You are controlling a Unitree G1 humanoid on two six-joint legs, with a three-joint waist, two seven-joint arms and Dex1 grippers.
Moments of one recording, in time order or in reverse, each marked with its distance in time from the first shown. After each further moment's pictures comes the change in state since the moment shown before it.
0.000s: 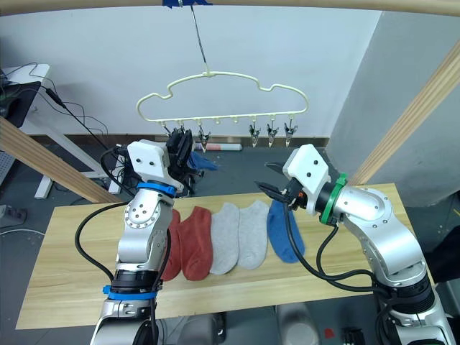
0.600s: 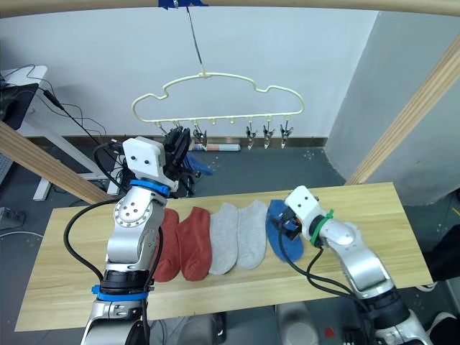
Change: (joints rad) left arm 0.012 0.063 -0.004 -0.050 -0.008 0.055 -0.068; right arm 0.169 0.142 0.186 0.494 -0.316 -0.267 -0.206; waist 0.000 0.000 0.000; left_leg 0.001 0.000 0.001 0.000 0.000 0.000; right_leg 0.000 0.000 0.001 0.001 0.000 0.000
